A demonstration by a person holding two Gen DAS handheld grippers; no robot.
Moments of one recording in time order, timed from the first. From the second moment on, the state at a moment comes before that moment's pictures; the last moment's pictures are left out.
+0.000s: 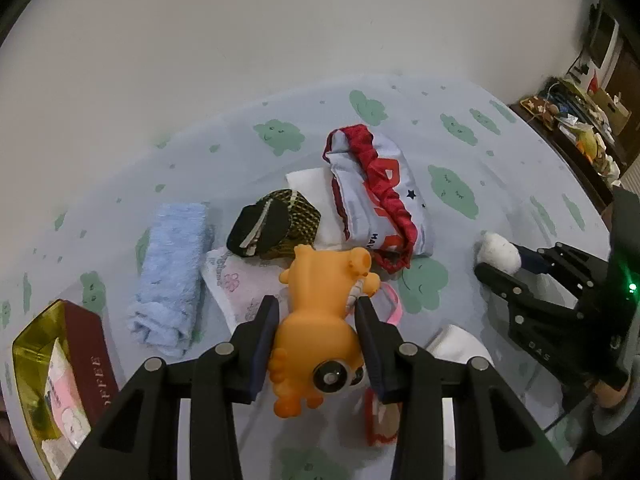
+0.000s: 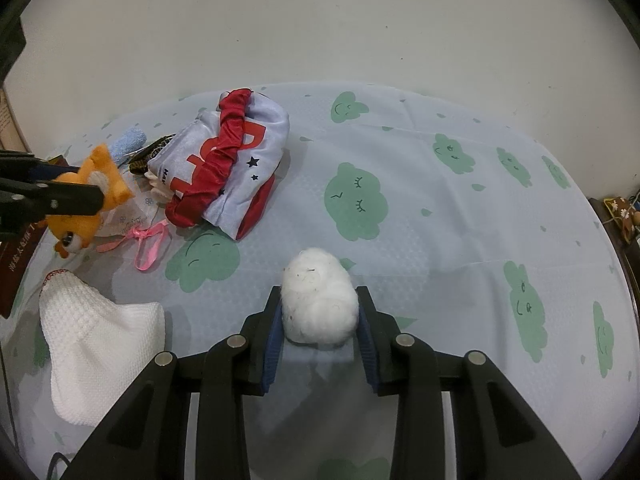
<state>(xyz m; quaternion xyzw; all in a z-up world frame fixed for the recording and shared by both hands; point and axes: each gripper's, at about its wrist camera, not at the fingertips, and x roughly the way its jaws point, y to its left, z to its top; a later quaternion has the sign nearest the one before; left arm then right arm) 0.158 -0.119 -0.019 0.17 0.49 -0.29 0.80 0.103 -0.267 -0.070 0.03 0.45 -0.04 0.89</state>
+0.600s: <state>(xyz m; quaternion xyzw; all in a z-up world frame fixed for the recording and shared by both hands) 0.156 -0.028 0.027 0.11 0.48 -0.18 0.85 0.103 -0.268 -0.070 0.03 0.45 -0.04 0.89</state>
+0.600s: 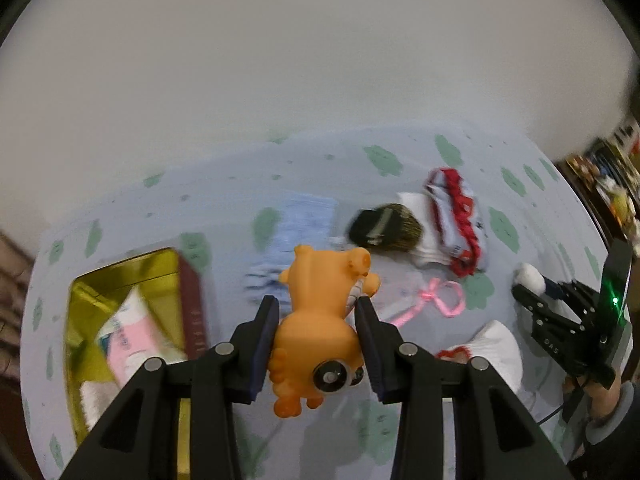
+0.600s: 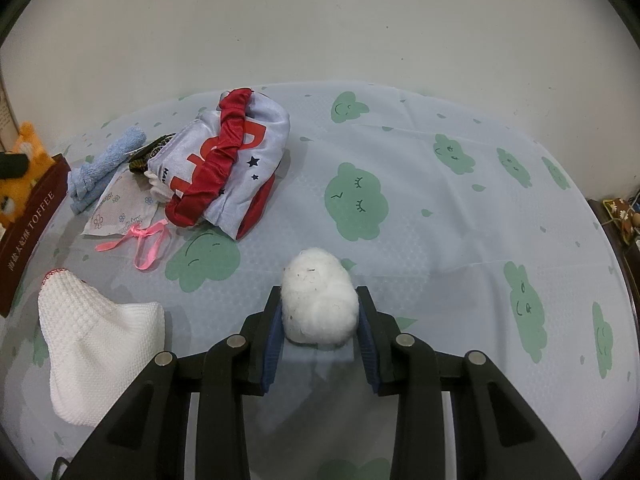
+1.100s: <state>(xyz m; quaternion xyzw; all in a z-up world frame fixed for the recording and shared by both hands) 0.156 0.104 0.043 0.06 0.48 -0.05 0.87 0.103 -0.267 -0.070 0.03 0.45 -0.04 0.89</state>
